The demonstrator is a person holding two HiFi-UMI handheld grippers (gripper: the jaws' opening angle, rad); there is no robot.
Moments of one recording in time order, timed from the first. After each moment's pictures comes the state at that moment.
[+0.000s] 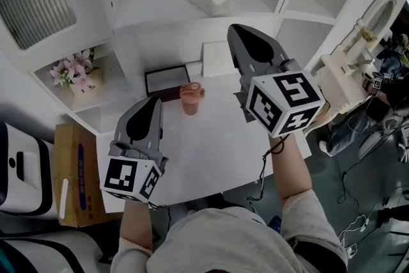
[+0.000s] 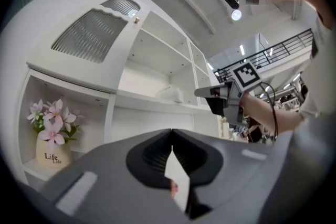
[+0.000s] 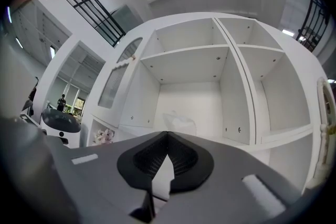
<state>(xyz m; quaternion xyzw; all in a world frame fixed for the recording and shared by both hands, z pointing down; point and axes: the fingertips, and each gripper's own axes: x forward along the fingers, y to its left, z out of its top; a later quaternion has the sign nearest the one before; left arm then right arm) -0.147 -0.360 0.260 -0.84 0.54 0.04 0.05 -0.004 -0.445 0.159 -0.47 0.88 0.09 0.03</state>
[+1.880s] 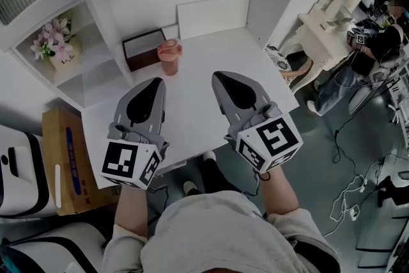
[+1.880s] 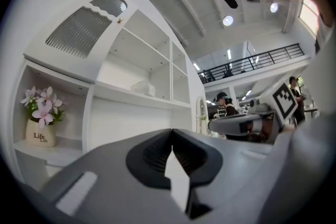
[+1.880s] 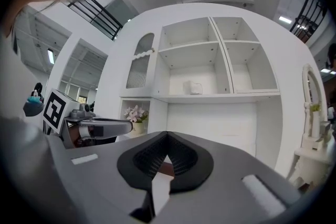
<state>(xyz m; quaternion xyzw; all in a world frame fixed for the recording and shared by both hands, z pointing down) -0.091 -0.269 0.297 -0.89 0.46 0.02 0.03 0.015 -0.266 0.302 -0.48 0.88 0.02 -0.02</state>
